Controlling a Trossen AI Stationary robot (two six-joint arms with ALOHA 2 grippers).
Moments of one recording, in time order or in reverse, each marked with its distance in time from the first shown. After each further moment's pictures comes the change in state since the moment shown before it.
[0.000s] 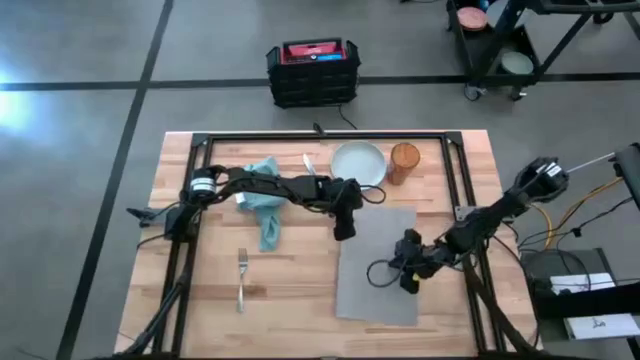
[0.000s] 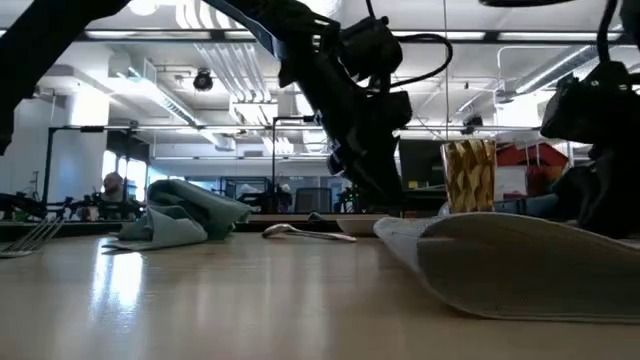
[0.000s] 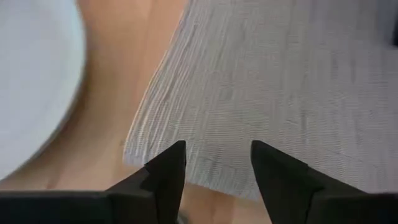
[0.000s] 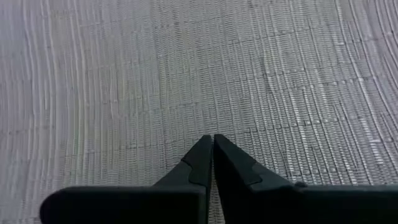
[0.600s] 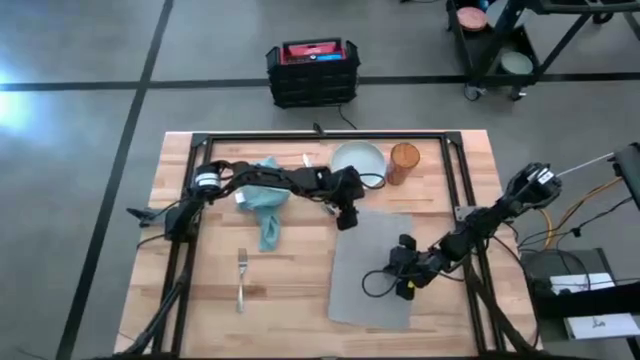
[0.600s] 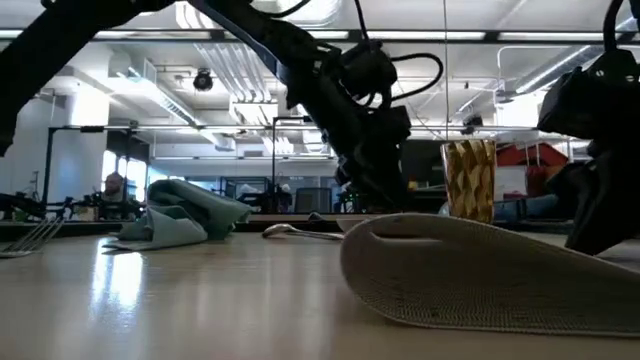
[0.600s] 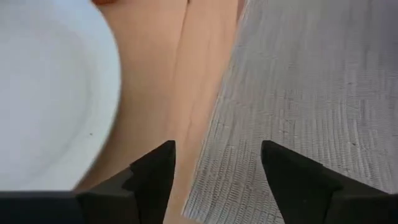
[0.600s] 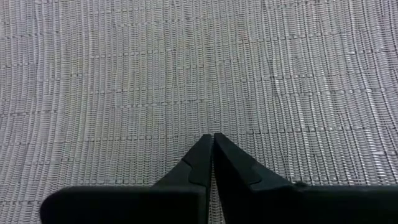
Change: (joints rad) left arm 0.076 0.041 -0.006 0.086 0.078 0.055; right arm 0.031 0.102 0.055 0.004 0.018 -0.007
